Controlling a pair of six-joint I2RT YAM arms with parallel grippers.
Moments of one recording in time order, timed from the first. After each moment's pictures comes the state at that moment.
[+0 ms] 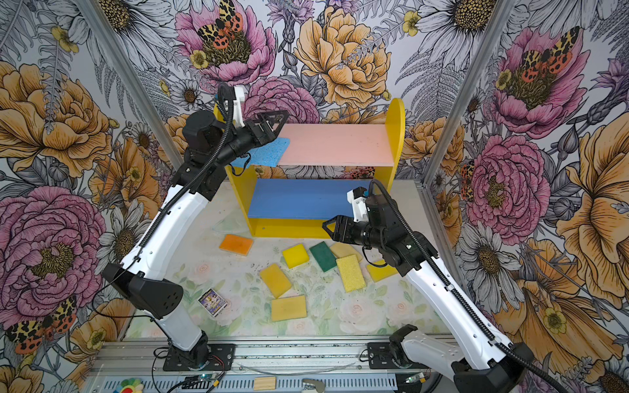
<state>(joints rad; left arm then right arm) -0.40 1.70 2.06 -0.15 0.39 -0.68 0.48 1.08 1.20 -0.69 -0.36 0.61</state>
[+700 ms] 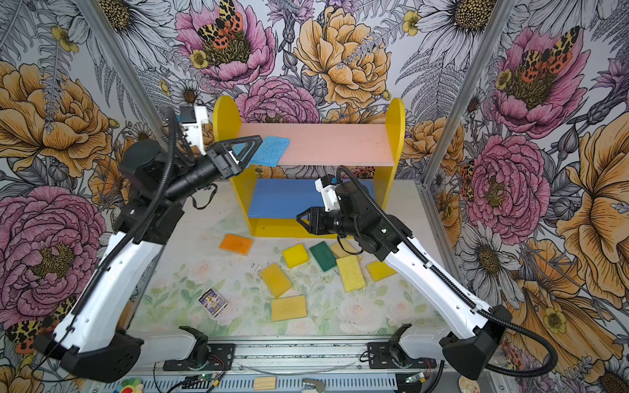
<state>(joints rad) -0.41 1.19 1.68 -0.25 0.45 -0.66 0.67 1.32 1.47 -0.63 -0.33 0.57</state>
